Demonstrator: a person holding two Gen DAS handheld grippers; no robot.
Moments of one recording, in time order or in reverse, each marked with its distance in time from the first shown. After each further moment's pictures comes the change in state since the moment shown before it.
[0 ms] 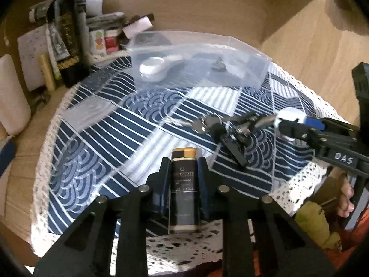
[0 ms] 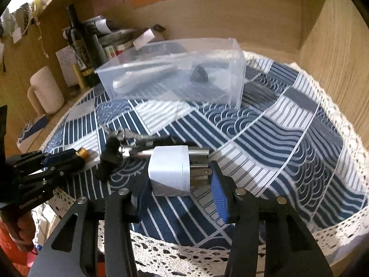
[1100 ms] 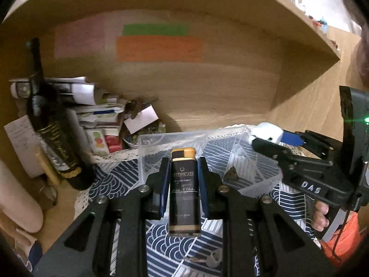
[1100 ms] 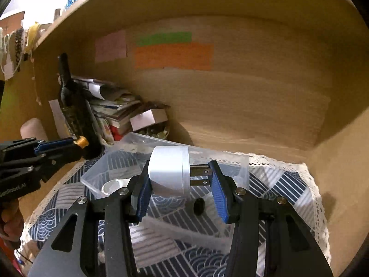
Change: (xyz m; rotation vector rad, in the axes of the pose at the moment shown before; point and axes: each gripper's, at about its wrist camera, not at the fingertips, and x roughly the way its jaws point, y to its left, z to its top) left arm 0.004 0.021 0.174 0.009 -0.201 -0.009; right arm 0.022 0.013 0.154 -0.147 -0.233 -0.001
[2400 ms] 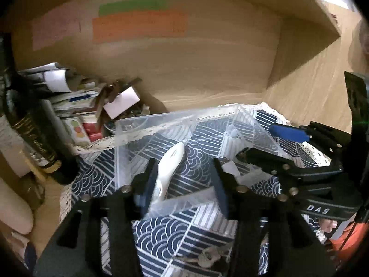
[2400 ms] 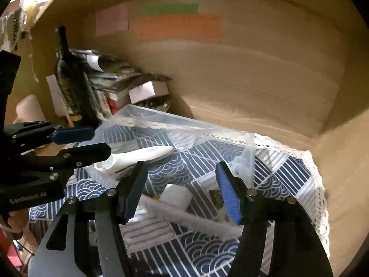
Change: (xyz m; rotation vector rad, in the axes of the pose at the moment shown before) left arm 0.023 -0.019 -0.008 0.045 0.106 -0.022; right arm 0.007 -0.006 -0.014 -0.038 0.115 0.008
